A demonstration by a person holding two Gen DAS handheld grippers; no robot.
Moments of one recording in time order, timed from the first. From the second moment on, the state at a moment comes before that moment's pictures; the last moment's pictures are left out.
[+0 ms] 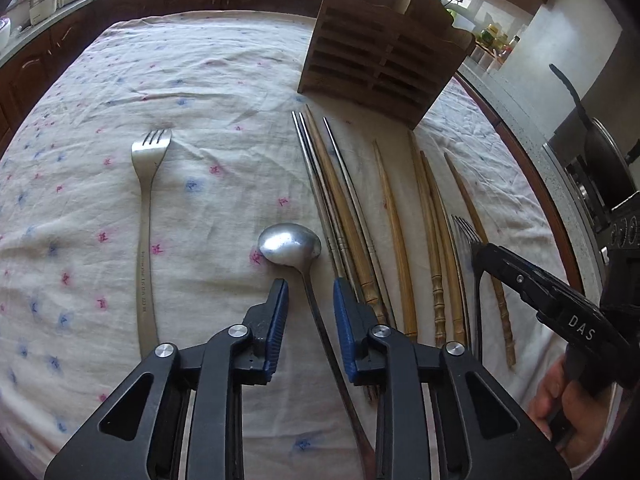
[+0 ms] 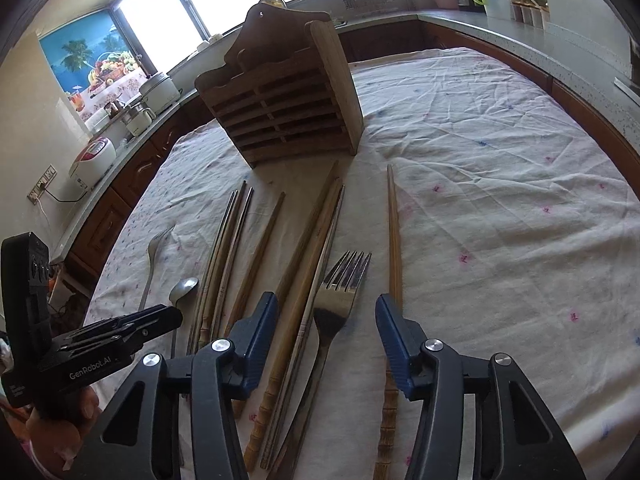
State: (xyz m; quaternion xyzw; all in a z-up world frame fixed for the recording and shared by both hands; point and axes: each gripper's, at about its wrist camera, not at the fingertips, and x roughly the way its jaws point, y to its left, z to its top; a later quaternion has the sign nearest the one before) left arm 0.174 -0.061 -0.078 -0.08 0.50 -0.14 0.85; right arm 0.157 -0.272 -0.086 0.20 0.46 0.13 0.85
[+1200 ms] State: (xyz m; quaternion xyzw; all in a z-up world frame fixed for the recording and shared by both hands) left arm 0.168 -0.005 0.027 -0.16 0.36 -0.18 0.90; right arm 0.156 -0.298 0.018 0.24 0.33 0.16 0.90
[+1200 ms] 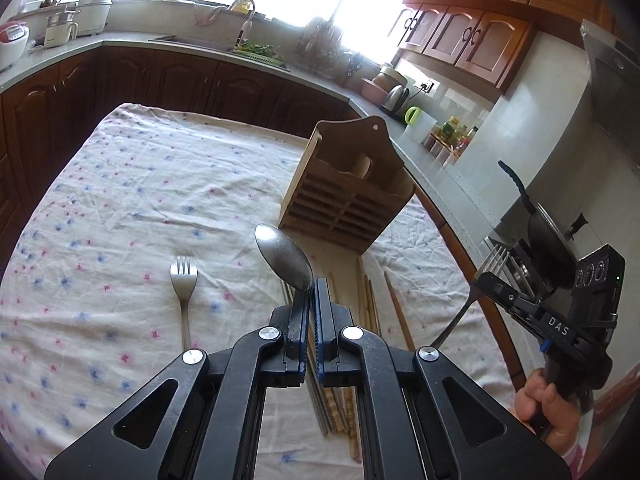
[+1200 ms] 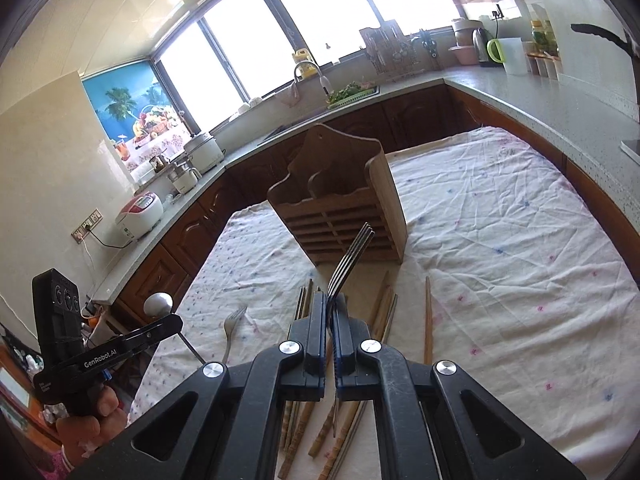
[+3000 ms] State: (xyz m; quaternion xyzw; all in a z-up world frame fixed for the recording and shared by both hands) left arm 0.364 -0.084 0.030 -0.08 0.28 -0.16 0.94; right arm 0.327 -0.300 -0.010 0.23 0.27 0.11 0.93
